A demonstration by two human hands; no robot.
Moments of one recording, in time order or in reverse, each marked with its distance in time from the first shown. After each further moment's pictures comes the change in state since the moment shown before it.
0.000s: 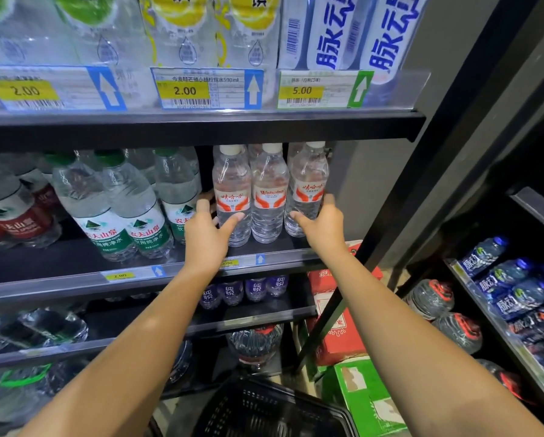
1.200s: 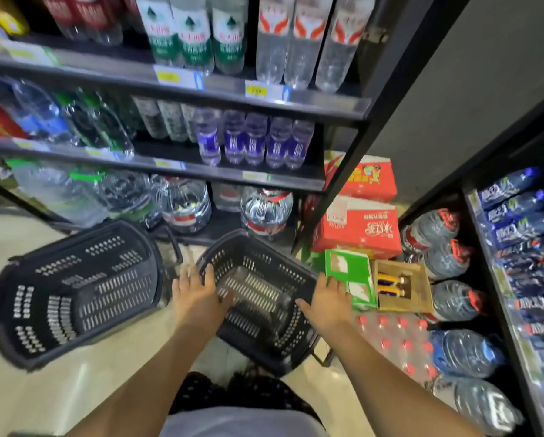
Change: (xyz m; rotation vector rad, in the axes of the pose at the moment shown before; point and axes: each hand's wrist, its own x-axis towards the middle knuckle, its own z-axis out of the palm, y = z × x) left_hand -0.432 -0.131 -0.013 0.963 -0.471 -0.370; right_hand -0.360 0.214 -0.079 -1.011 -0.656 0.009
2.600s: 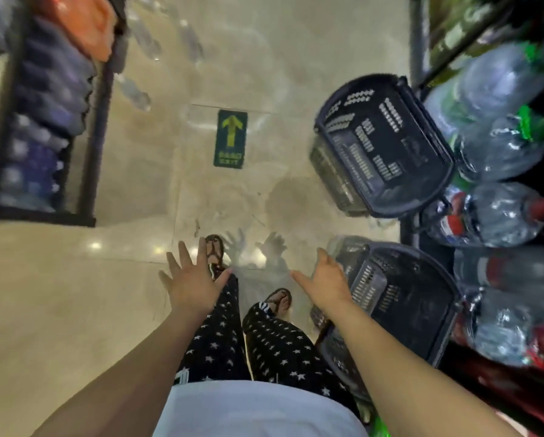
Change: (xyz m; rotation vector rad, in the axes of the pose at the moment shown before) left_hand -0.341 -0.082 0.263 -0.855 -0.116 -1.495; right_hand -0.173 -0.223 0.188 -0.628 -0.525 -1.088
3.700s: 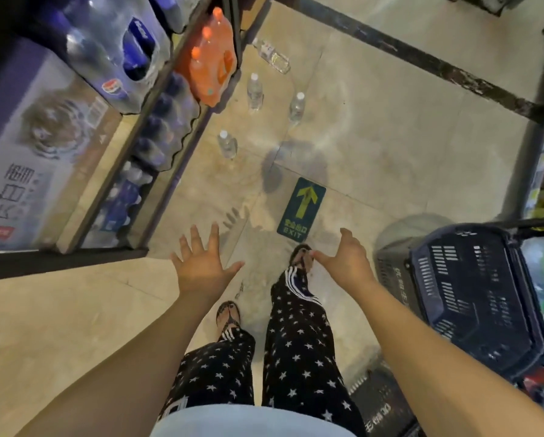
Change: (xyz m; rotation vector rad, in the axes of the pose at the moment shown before) left_hand 0.277 -0.120 -0.205 -0.154 0.078 -0.188; right_hand 0.229 -0.362 -0.102 -0.098 0.040 -0.216
